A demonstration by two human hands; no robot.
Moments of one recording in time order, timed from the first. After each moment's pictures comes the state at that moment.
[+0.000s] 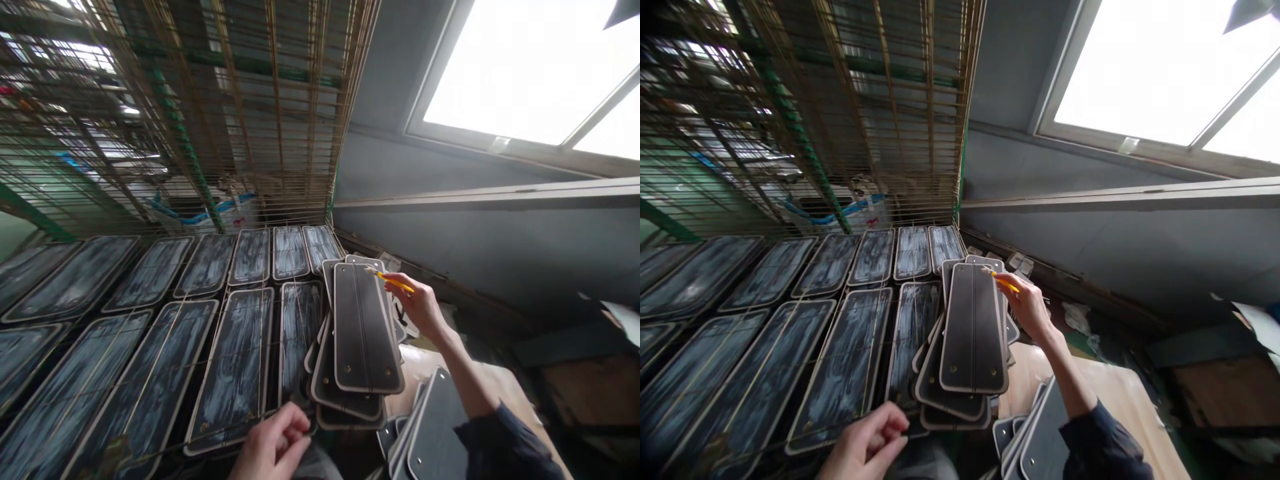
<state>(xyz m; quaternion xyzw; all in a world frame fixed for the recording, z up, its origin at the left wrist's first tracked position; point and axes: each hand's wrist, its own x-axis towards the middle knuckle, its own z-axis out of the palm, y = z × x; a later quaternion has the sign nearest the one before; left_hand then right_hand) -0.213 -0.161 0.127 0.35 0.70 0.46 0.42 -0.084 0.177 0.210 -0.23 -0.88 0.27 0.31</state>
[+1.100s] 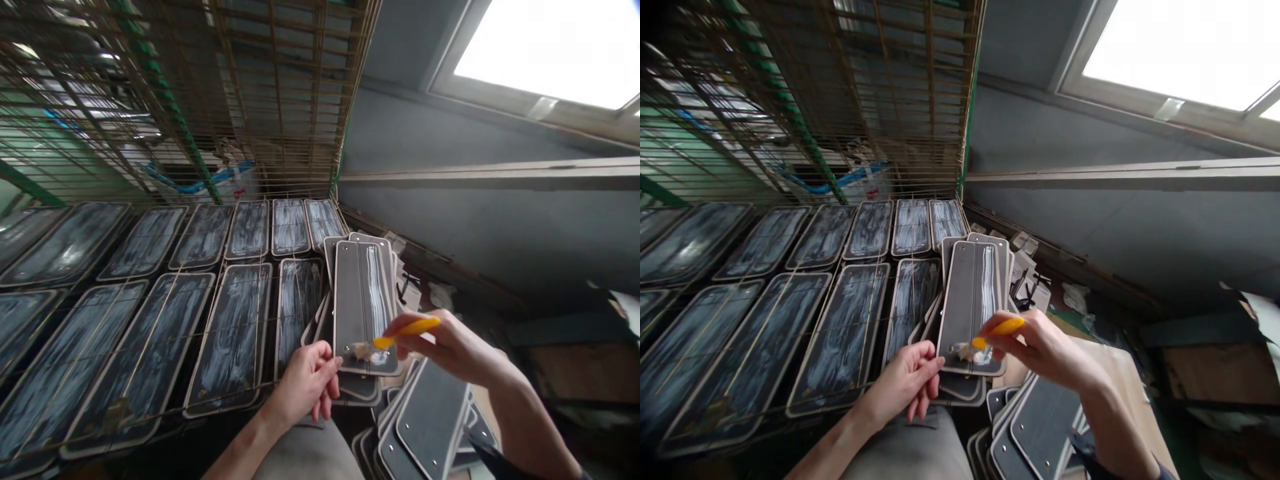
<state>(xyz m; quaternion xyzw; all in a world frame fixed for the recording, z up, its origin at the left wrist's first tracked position) -0.205 -0.078 0.146 0.26 0.55 0.52 0.60 -0.050 0.108 0.267 -0.12 -0.91 0.40 -0.01</state>
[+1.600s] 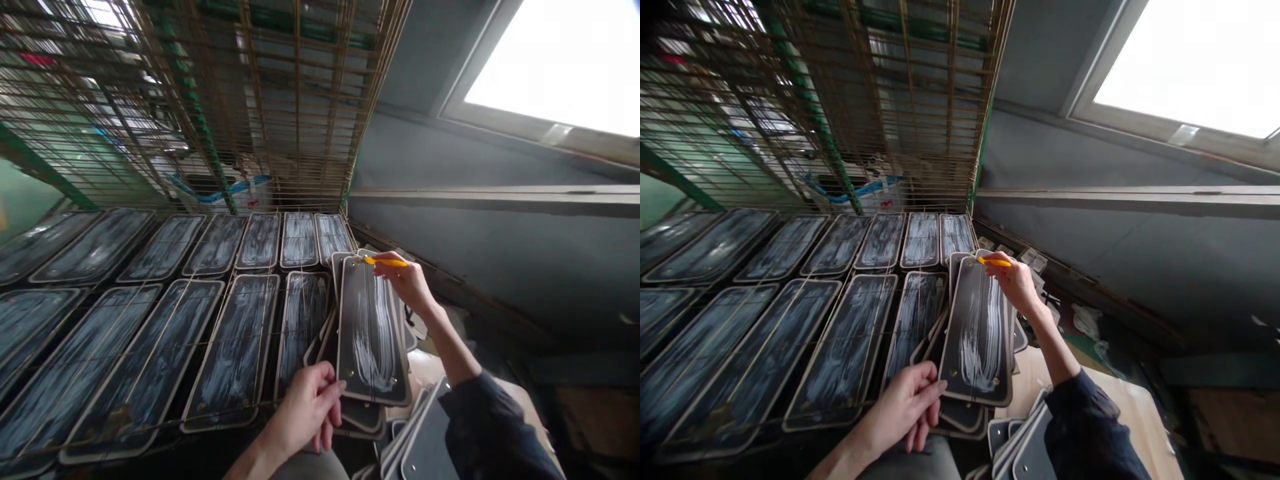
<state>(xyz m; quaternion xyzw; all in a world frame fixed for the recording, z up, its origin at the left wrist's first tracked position) -0.201 -0.078 0.137 0.25 0.56 0.52 0.59 -0.150 0.206 0.211 -0.17 -0.89 0.33 0.26</state>
